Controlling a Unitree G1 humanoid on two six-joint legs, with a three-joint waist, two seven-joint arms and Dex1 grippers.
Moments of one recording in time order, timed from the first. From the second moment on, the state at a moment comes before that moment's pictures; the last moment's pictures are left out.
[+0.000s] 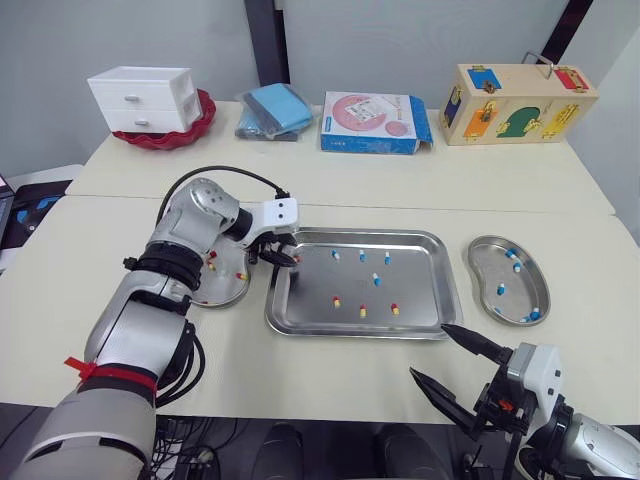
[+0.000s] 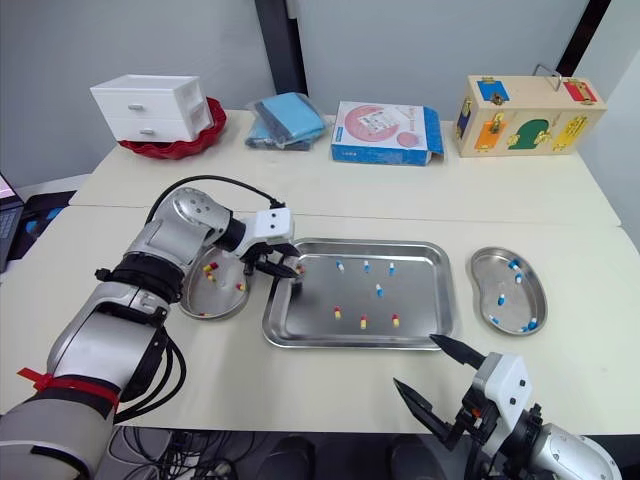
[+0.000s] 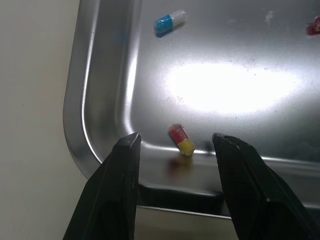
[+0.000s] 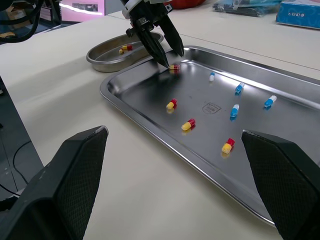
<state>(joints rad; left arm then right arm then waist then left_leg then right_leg) -1.10 0.56 -0.37 0.90 0.24 -0.01 -1.39 0.60 -0.53 -0.09 -0.82 0.46 0.20 0.67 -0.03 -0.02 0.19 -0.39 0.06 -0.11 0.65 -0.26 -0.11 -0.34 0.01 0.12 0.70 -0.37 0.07</state>
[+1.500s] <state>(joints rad) -1.10 0.60 -0.34 0.80 0.20 0.15 -1.53 0.61 -0.58 -0.06 -0.84 0.45 0.19 0.68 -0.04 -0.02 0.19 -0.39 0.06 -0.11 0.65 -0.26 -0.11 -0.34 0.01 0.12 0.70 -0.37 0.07</state>
